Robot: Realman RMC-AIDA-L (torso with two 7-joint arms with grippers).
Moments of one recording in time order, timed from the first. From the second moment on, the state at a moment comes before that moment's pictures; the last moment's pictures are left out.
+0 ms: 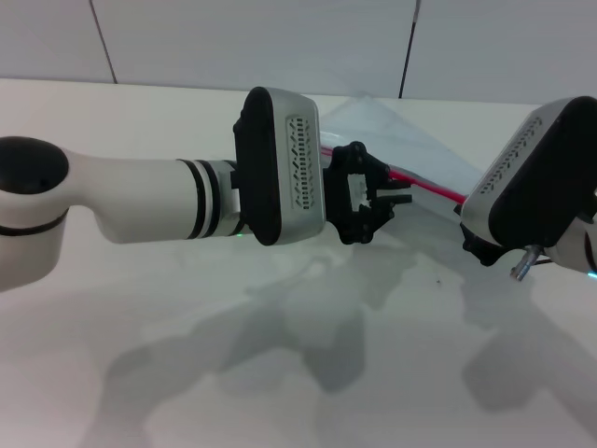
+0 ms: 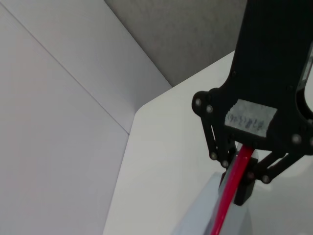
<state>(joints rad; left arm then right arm) -0.58 -2.03 1.81 0.91 -1.77 -0.68 2.28 0.25 2.03 -1.93 -1.66 -2.89 -0.89 2.65</state>
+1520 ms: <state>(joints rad) -0.56 -2.03 1.83 0.93 -1.77 -0.63 2.30 0.26 2.03 -1.96 -1.68 -2.89 -0.89 2.65</state>
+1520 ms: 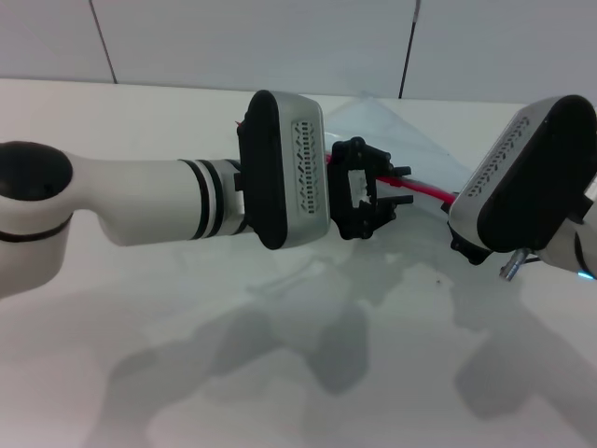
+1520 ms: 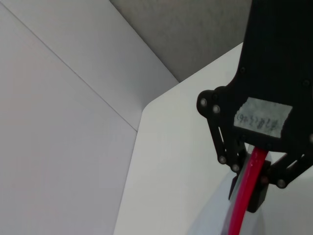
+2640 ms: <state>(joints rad) -0.56 -2.03 1.85 0.91 -1.93 -0.60 2.46 0.26 2.03 -1.96 -1.68 -2.89 -0.89 2.65</state>
